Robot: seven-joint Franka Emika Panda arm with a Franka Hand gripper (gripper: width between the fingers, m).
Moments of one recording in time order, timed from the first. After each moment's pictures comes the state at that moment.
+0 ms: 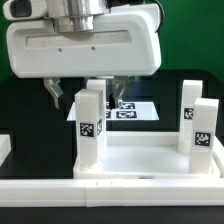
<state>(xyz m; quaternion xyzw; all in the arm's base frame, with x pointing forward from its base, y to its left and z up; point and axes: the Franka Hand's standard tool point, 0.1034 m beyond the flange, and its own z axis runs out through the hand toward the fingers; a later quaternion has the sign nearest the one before) 0.620 -0.058 0.119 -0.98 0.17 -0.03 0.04</state>
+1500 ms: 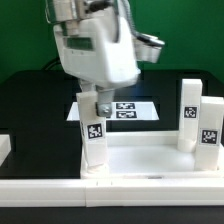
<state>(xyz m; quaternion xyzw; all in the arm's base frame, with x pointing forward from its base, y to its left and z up) 0.626 -0.046 0.116 -0.90 0.43 -0.04 0.07</state>
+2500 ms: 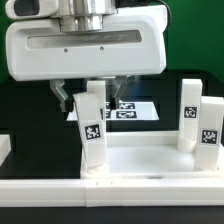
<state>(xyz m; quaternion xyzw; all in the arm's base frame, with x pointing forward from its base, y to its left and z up) 0.629 -0.055 0.120 -1.00 0.07 -0.06 0.03</state>
